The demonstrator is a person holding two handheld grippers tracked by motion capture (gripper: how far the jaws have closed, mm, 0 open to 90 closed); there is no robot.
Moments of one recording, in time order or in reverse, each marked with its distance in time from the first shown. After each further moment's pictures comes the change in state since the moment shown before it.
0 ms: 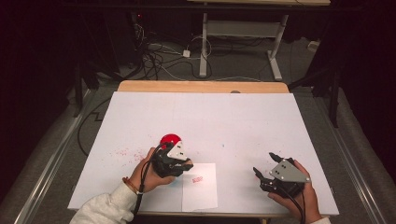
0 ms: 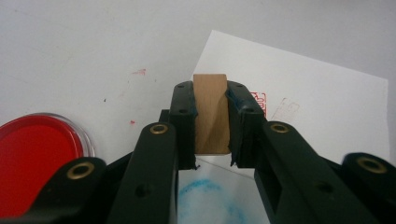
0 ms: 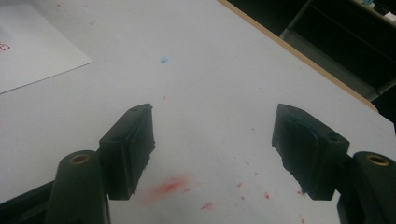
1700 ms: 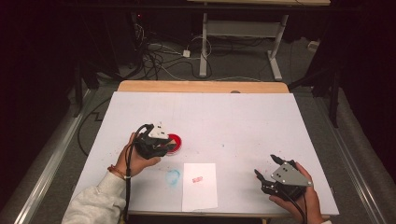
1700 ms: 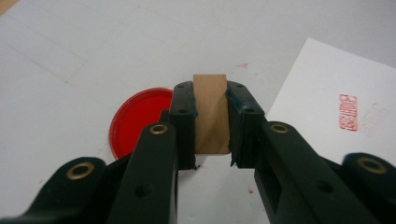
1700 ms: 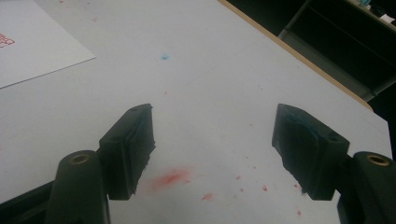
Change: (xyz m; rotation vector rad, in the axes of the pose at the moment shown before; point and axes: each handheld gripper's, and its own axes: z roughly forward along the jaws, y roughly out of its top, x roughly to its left) left arm 0.055 -0.014 -0.031 -0.041 0.145 -0.125; right arm 0.002 -0.003 -0.007 0.001 -0.010 -0.010
